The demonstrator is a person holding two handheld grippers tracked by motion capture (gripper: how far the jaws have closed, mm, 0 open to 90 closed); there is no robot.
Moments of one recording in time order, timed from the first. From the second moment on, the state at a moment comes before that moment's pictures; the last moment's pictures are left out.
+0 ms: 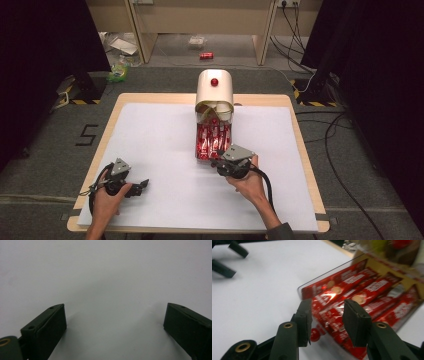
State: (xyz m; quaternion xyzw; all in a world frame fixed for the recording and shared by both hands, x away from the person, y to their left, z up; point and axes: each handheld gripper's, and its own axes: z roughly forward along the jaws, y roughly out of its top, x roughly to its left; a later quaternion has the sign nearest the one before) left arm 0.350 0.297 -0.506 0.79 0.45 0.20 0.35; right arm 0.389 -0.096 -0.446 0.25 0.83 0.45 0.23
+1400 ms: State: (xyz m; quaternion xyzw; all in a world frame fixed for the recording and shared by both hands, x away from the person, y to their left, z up) left arm 0.352 0.298 -0.506 0.79 0.46 0.19 0.35; right arm 0.435 -0.082 -0.453 0.37 0.76 0.49 0.22
